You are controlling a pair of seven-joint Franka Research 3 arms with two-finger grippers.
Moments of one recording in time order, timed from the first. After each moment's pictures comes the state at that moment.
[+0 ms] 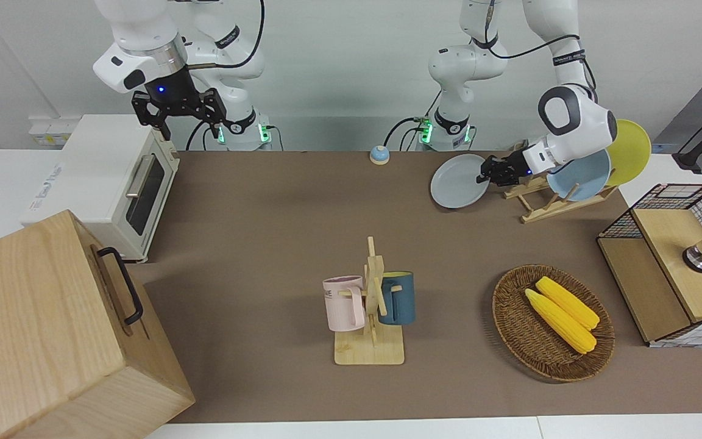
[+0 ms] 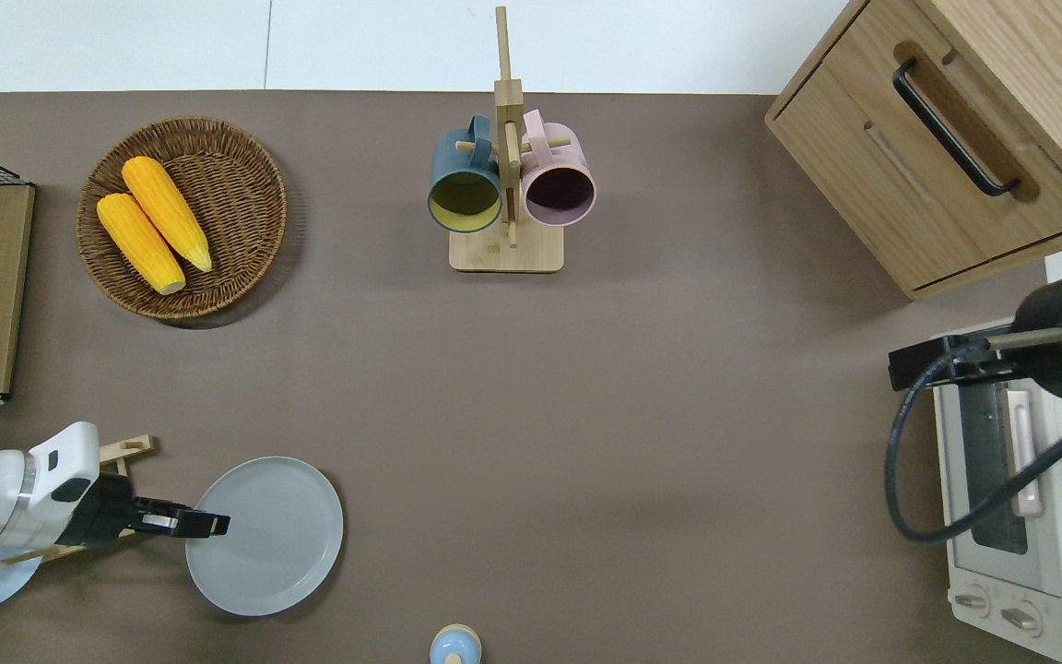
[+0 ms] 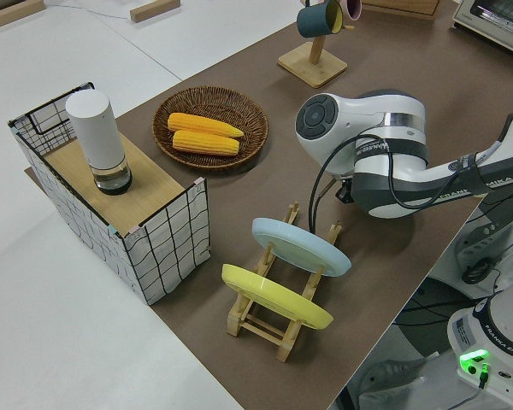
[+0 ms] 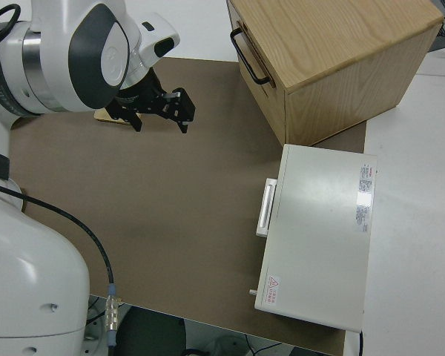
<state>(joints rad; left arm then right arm) 0.10 -0.12 0.16 -2.43 -0.52 1.84 0.71 -0.08 -0.02 0.19 -1.50 0.00 1.41 0.06</state>
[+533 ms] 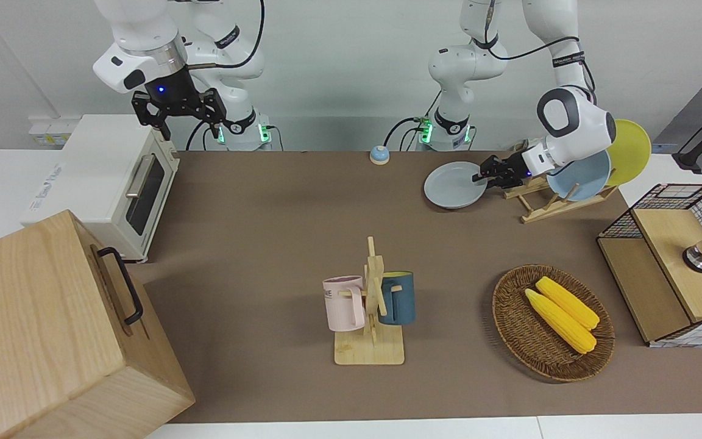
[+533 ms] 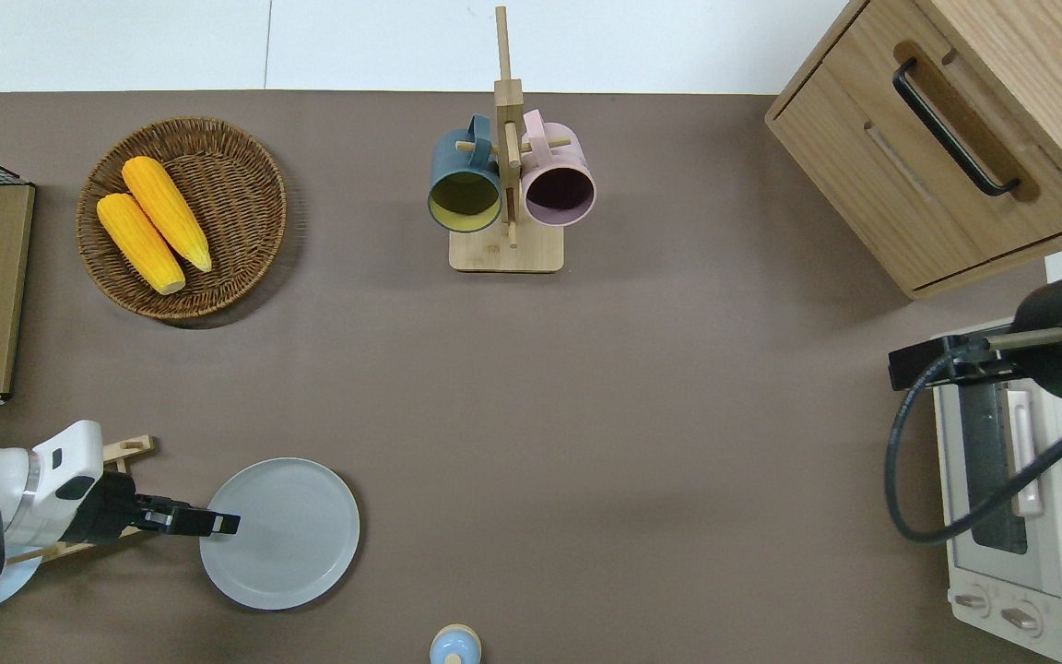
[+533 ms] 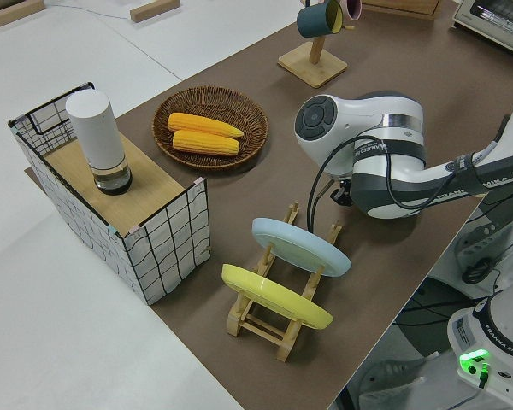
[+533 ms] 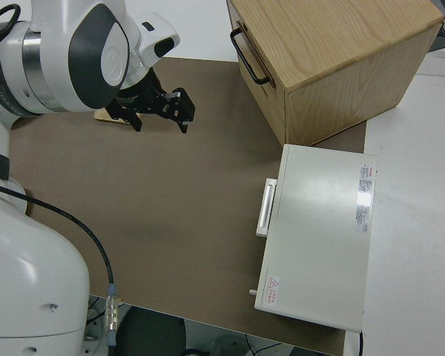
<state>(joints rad) 0.10 -0.10 0.15 -2.43 -0.52 1.86 0.71 -0.08 -0.02 0.19 -1.50 0.00 1.41 0.06</state>
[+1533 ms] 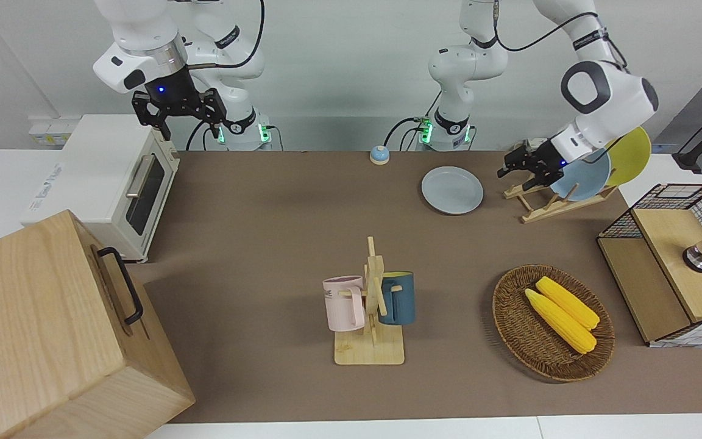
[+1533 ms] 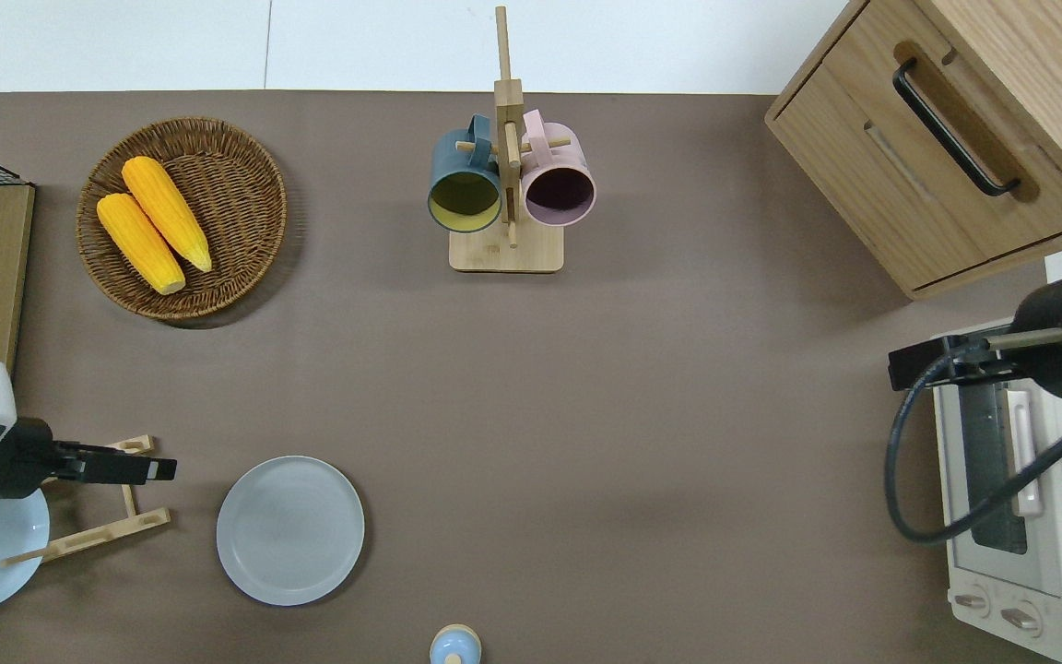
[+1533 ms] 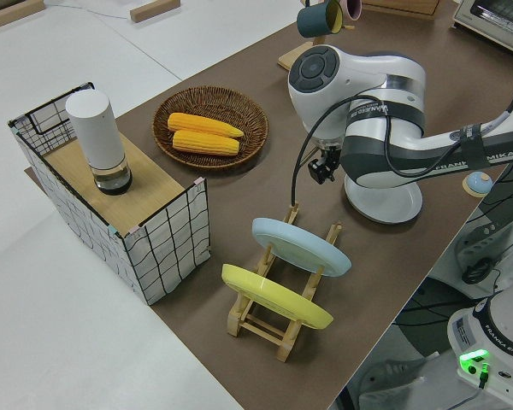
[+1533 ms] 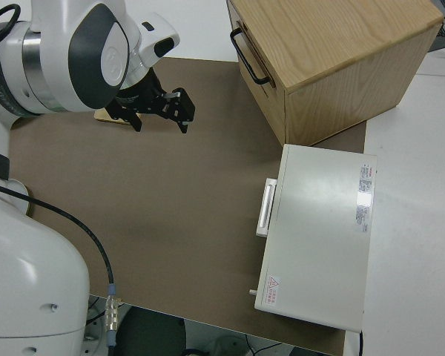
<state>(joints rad) 0.10 -0.14 0.15 -2.20 -0.40 1.81 0.56 -0.08 -0.02 0.19 -1.50 0.00 1.41 0.06</state>
